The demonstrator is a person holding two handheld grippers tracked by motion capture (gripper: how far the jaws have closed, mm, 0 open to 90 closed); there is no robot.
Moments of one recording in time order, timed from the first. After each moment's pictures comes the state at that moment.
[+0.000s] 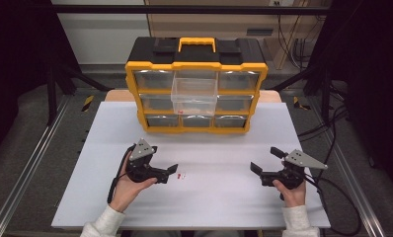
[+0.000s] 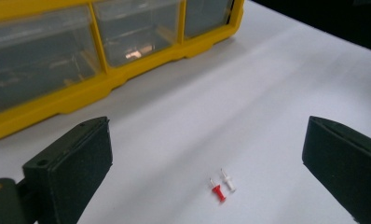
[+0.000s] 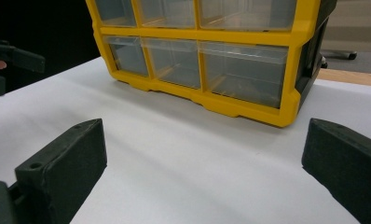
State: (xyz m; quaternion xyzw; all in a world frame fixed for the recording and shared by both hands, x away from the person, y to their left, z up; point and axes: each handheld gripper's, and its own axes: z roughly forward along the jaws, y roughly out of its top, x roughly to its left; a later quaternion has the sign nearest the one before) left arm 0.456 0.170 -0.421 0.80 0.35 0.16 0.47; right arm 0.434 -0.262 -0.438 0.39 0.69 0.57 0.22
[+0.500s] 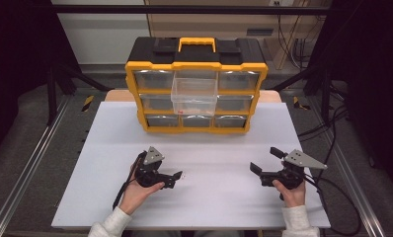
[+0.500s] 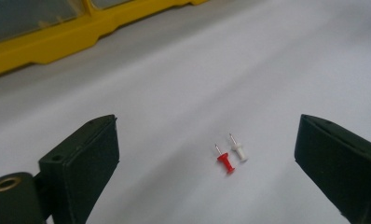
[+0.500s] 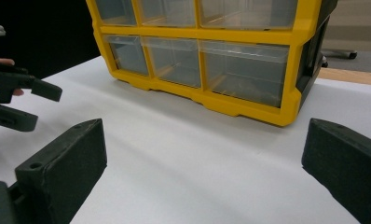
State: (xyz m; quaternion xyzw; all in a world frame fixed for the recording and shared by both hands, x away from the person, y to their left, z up) left arm 0.459 0.154 -0.455 0.81 0.38 0.15 0.41; right arm 0.434 -0.261 -0.438 0.39 0.69 0.57 0.22
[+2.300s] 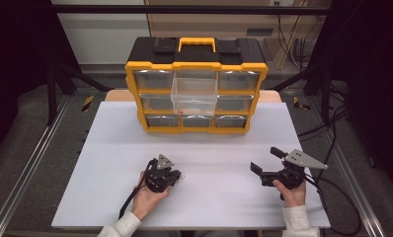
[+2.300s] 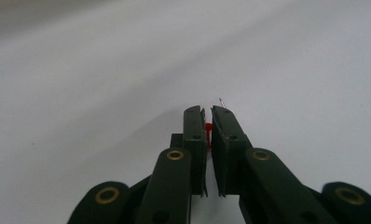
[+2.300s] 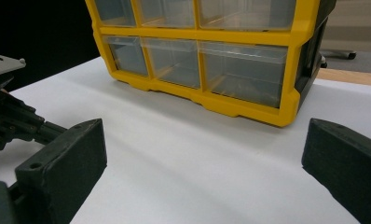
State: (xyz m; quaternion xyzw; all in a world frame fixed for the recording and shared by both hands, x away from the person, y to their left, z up) left arm 0.455 0.133 -0.481 0.83 0.40 0.13 0.37; right arm 0.434 -0.262 -0.438 0.39 0.69 0.57 0.22
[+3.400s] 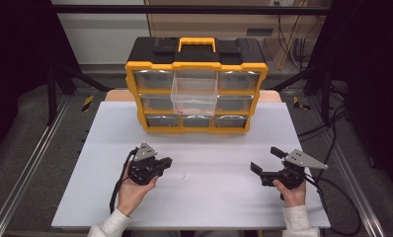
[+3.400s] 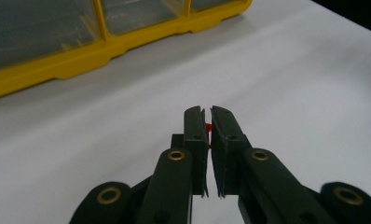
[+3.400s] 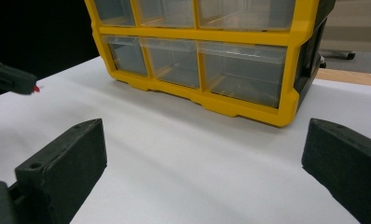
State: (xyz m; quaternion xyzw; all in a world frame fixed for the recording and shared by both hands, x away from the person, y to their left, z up) left arm 0.447 0.166 -0.412 0.79 0.39 0.15 0.45; right arm 0.434 -0.262 -0.438 0.39 0.69 0.57 0.22
